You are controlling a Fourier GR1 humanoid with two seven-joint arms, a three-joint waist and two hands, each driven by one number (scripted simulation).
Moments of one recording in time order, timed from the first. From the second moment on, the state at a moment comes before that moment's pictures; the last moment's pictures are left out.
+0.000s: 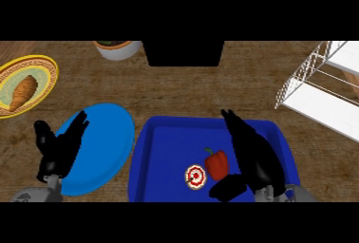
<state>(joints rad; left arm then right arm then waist) -0.06 0.33 -0.09 -1.33 0.29 0.14 0.21 -0.32 -0.32 0.64 -1.87 0.49 0.04 1.09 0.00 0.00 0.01</state>
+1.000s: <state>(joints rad) -0.05 0.30 -0.05 -1.34 0.25 0.10 0.23 -0.22 -0.16 0.64 -1.66 0.78 0.04 1.05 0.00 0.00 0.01</state>
